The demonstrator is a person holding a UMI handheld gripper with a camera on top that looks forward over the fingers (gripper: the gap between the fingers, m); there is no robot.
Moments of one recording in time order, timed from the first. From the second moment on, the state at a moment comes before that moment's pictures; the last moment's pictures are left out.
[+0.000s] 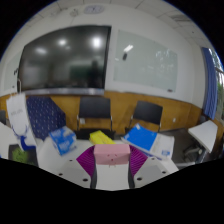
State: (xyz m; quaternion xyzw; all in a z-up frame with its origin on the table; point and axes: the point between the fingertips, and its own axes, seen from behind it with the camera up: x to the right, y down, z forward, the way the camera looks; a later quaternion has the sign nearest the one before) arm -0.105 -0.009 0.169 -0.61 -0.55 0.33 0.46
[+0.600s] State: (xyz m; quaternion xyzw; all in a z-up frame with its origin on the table) arm -0.074 0.060 0.002 -0.69 -0.61 0.21 0.32
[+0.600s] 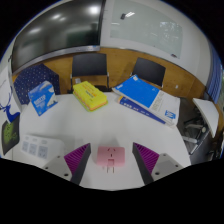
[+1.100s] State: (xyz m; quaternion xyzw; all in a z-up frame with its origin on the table) arm 0.165 0.037 0.238 -0.68 -0.60 0.27 0.33
